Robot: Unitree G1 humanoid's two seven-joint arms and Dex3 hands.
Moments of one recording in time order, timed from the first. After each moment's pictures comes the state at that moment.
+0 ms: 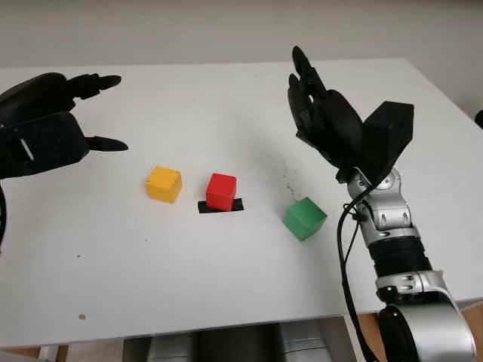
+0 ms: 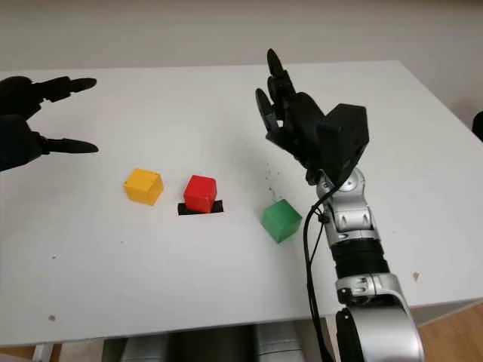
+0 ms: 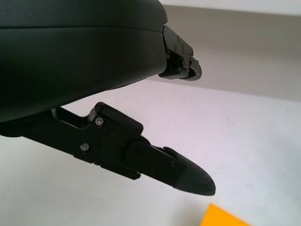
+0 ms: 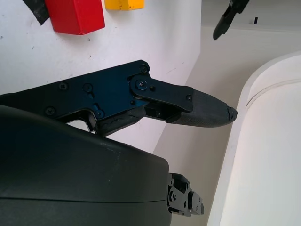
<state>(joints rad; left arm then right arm) -0.60 0.94 0.00 0.19 0.46 -0.01 -0.56 -0.68 -0.24 -0.07 0.45 0.08 -0.05 0.34</state>
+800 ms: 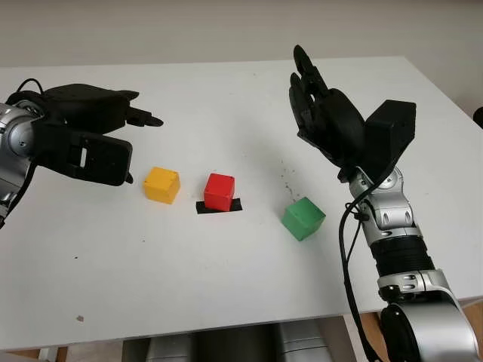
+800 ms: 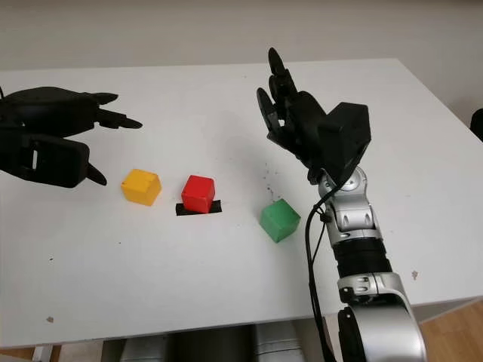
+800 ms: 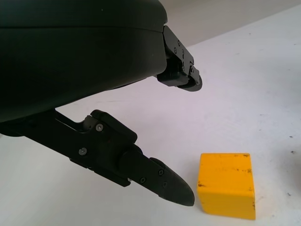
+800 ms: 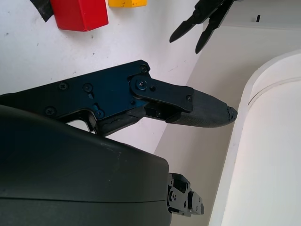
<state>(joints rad) -0.79 0.90 -0.23 0.28 0.64 -0.16 -0.68 -0.68 -0.25 -0.07 0.45 0.08 -0.05 0.34</state>
